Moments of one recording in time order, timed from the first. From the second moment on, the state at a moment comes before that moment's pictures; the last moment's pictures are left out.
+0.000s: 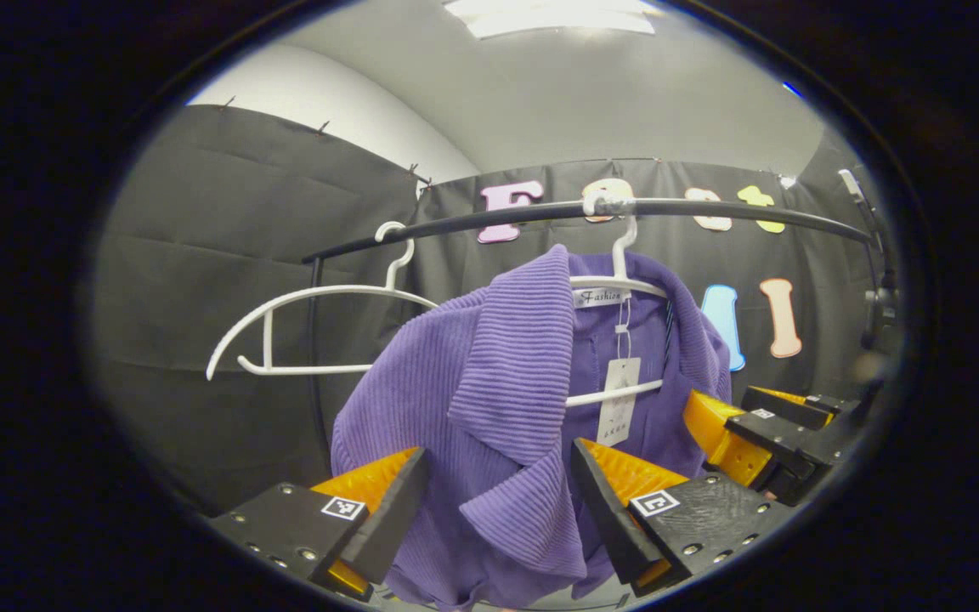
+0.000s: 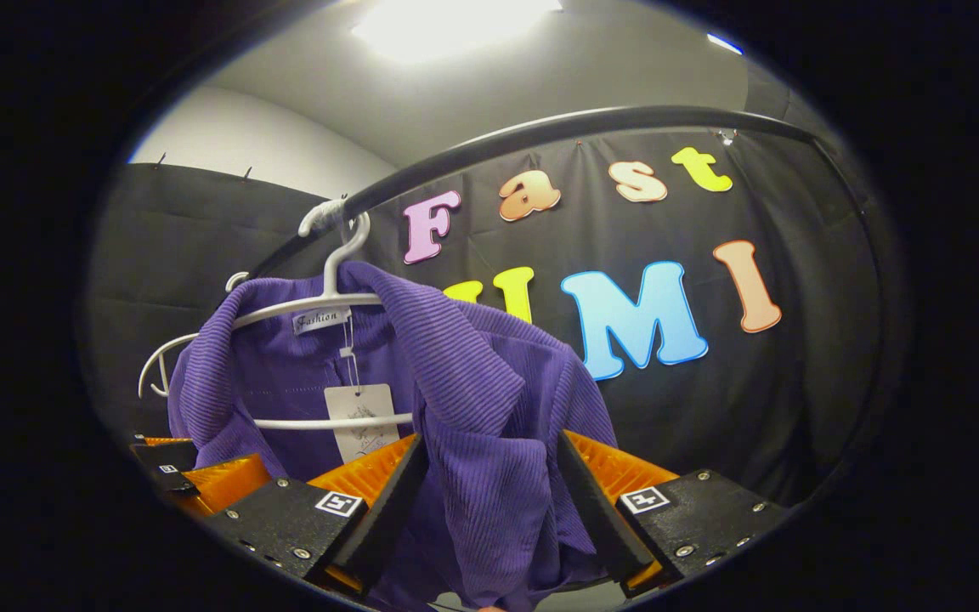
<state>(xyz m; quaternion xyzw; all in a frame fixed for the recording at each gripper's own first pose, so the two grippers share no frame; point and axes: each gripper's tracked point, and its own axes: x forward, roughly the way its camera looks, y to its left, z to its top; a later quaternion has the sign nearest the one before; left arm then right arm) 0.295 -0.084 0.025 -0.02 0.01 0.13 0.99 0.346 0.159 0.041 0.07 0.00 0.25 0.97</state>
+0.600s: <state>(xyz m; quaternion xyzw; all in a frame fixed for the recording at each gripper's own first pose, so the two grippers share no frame) 0.318 -0.087 0.007 0.02 0.02 0.16 0.99 0.366 0.187 0.016 0.09 0.02 0.28 0.96</state>
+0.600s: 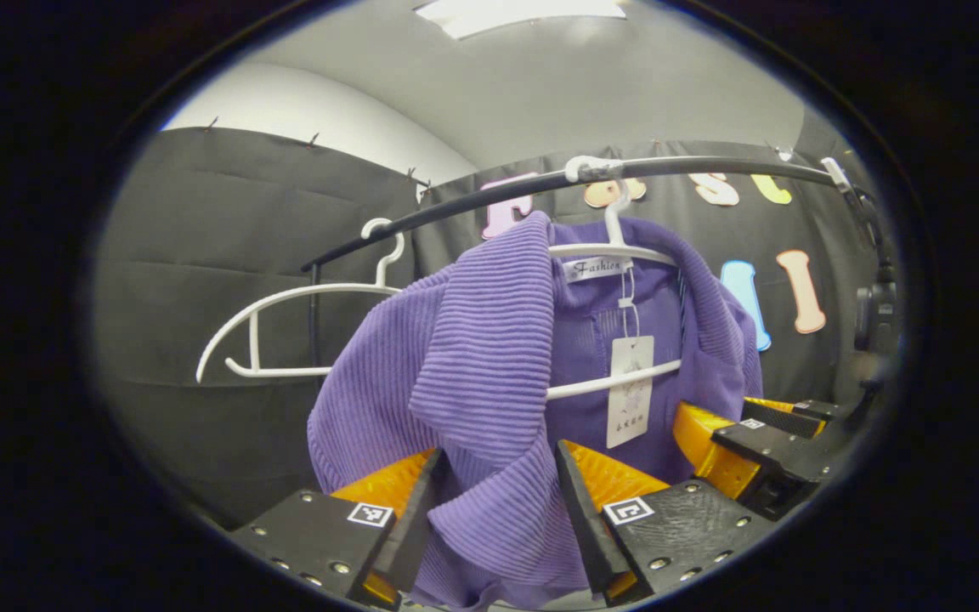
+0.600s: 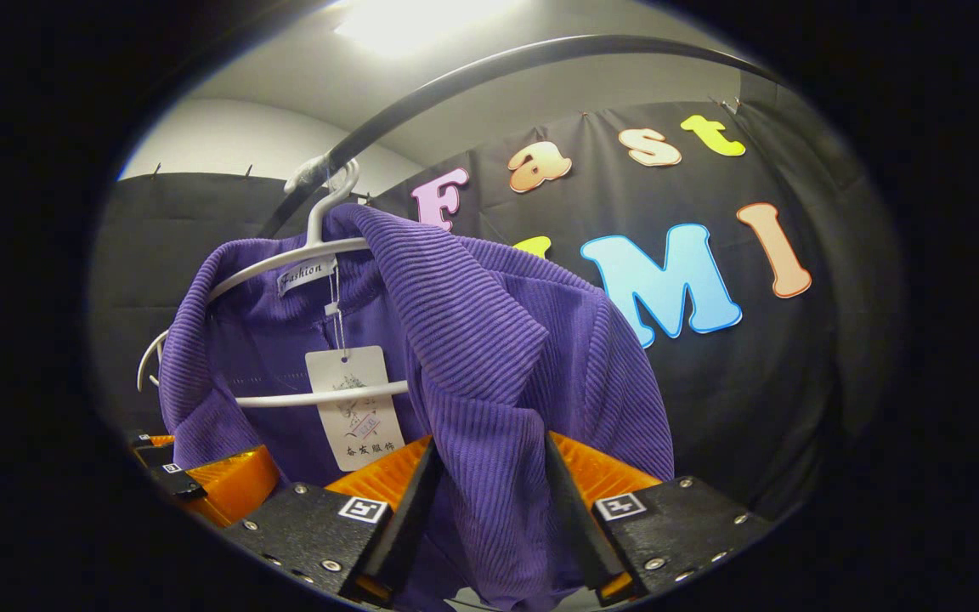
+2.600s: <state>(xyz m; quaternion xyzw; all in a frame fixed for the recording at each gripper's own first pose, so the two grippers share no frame) 0.260 -0.008 0.144 0.09 -0.04 0.13 0.99 0.430 0.102 0.137 0.03 -0.23 0.17 0.96</state>
